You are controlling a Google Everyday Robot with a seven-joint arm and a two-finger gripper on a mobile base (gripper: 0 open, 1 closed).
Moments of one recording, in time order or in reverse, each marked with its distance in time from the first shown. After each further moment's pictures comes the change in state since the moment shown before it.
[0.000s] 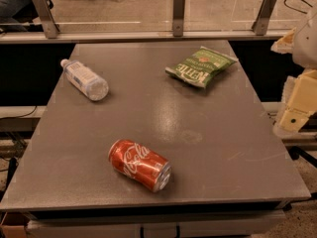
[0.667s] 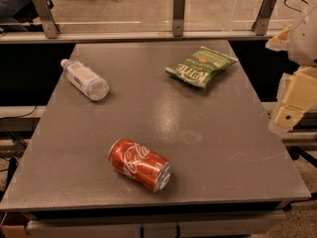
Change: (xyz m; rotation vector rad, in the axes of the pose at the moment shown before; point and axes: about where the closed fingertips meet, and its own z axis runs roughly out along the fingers) arm -0.011 -0.003 0.000 -0.001 -0.031 -0.021
